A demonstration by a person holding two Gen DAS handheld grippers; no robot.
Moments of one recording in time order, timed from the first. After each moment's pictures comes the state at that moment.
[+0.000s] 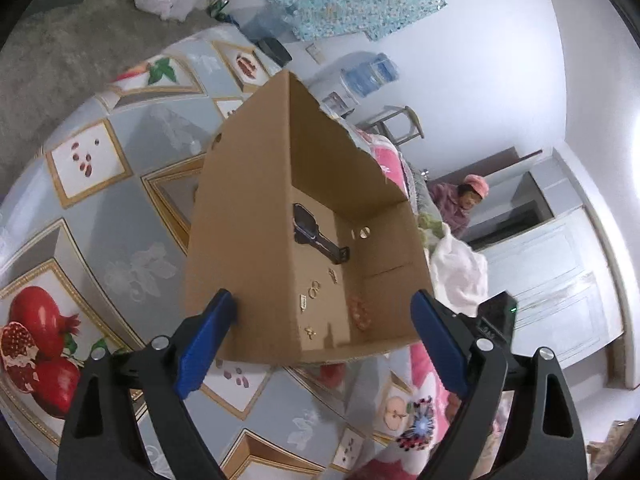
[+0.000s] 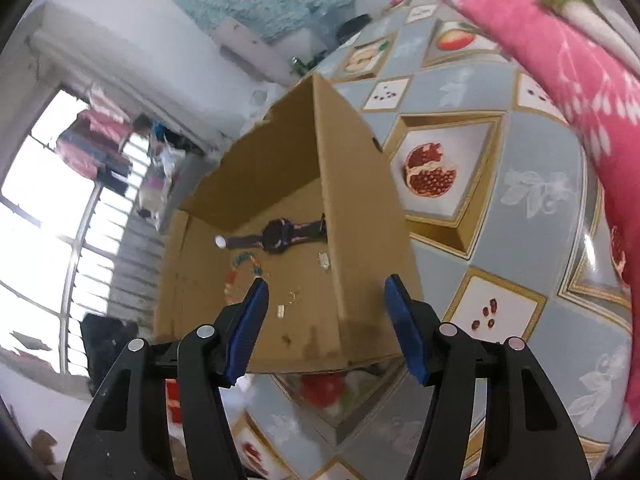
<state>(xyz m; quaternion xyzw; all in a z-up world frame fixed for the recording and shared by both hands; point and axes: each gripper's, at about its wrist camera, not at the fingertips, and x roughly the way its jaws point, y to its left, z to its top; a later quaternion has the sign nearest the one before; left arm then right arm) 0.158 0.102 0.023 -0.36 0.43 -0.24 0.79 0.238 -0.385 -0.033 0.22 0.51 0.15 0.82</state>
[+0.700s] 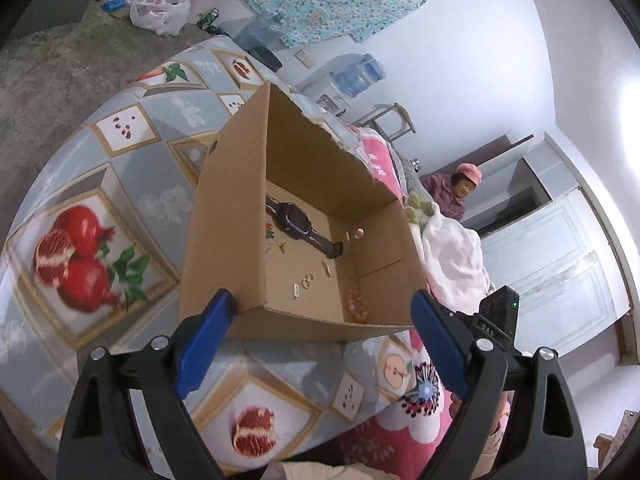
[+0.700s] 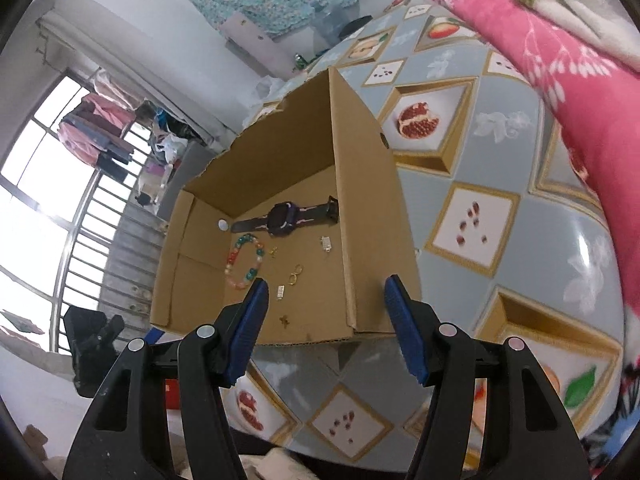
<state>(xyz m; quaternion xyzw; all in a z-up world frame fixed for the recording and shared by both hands) 0.070 0.112 0.037 -0.35 0.41 -0.25 0.81 0.152 -0.383 -0.034 0.21 0.50 0.14 0.83</state>
